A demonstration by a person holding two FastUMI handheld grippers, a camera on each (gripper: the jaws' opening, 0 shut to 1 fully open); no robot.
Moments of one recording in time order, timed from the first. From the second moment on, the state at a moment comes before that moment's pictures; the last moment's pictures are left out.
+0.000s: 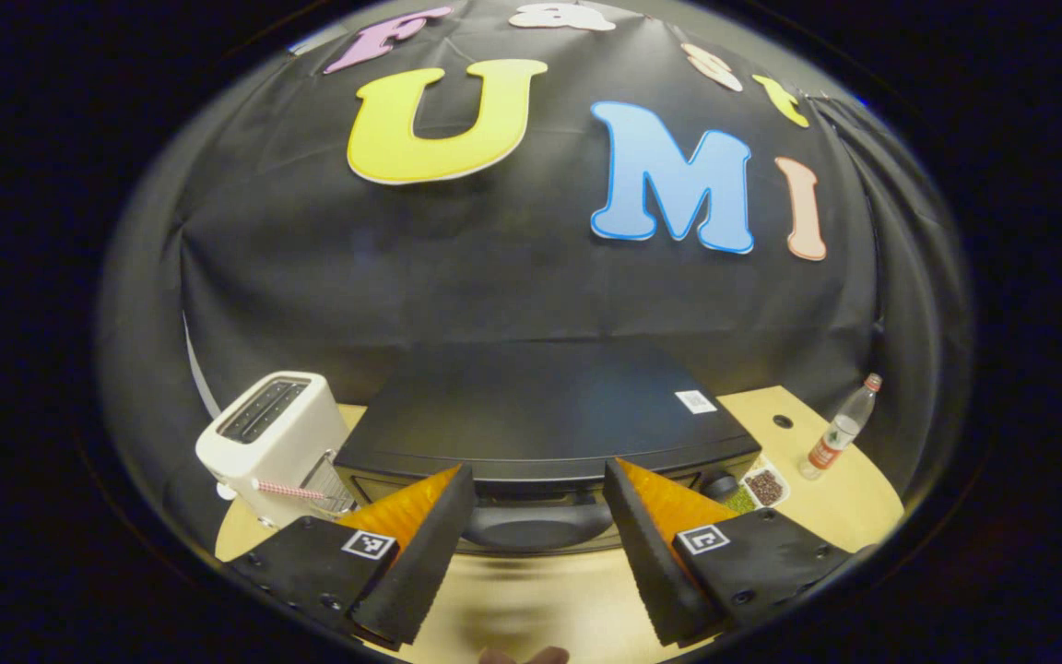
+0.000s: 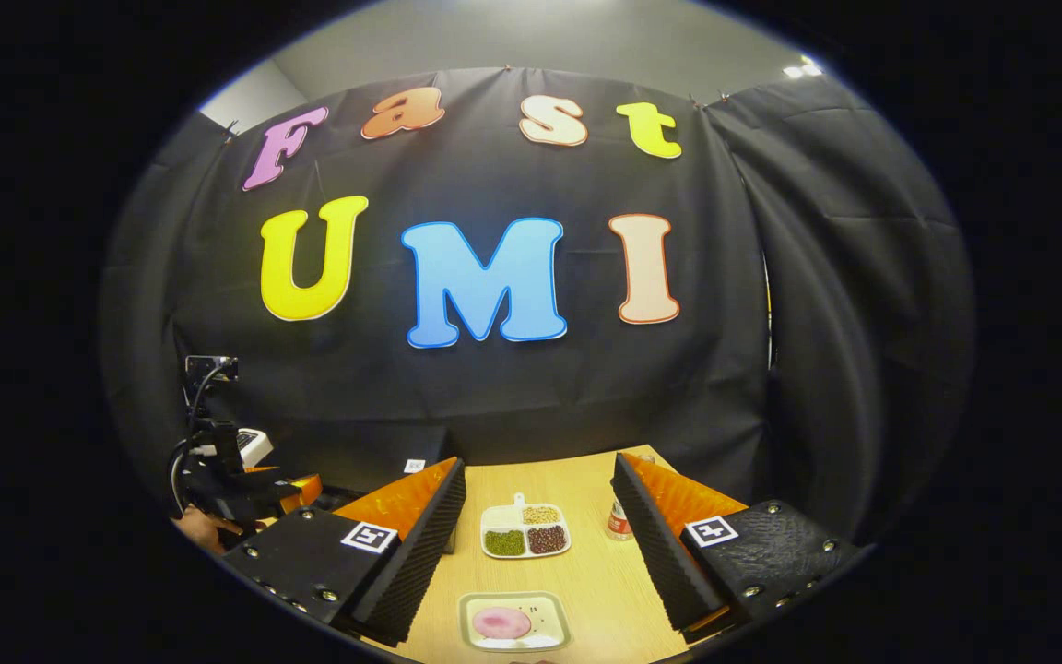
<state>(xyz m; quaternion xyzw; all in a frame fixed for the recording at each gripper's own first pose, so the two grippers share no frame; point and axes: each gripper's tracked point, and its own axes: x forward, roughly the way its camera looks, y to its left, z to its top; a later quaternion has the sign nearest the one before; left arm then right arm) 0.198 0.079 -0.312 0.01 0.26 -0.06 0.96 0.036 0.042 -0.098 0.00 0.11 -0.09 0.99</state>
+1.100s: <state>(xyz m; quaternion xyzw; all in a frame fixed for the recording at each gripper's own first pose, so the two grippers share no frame) 0.076 0.086 -0.384 0.04 0.31 -0.05 0.95 0.028 0.060 -0.108 0.00 0.12 -0.06 0.99</state>
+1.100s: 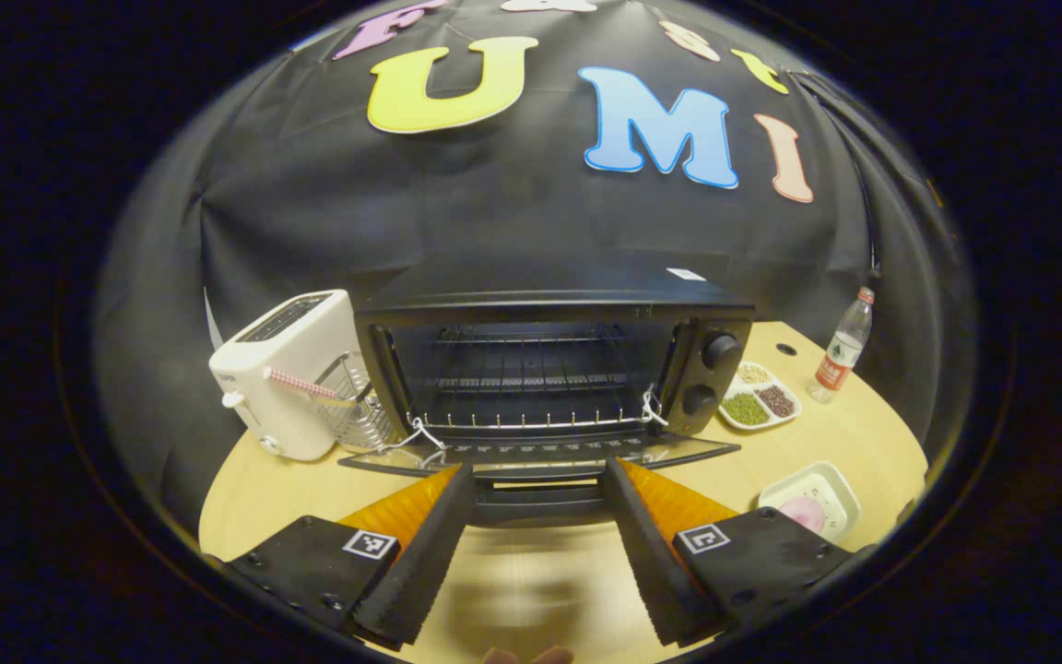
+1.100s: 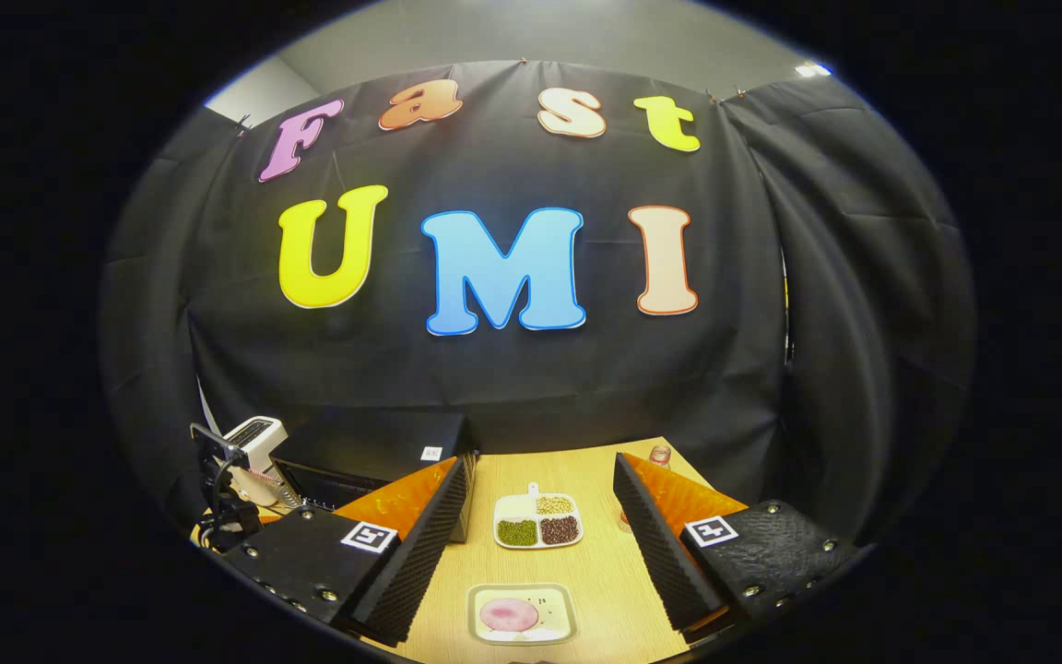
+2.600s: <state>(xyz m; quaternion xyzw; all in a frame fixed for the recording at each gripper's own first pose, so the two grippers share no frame) 0.017 0.068 -0.106 -0.01 0.07 -0.05 1.00 0.013 0.004 -0.394 0.09 0.57 -0.03 0.82</state>
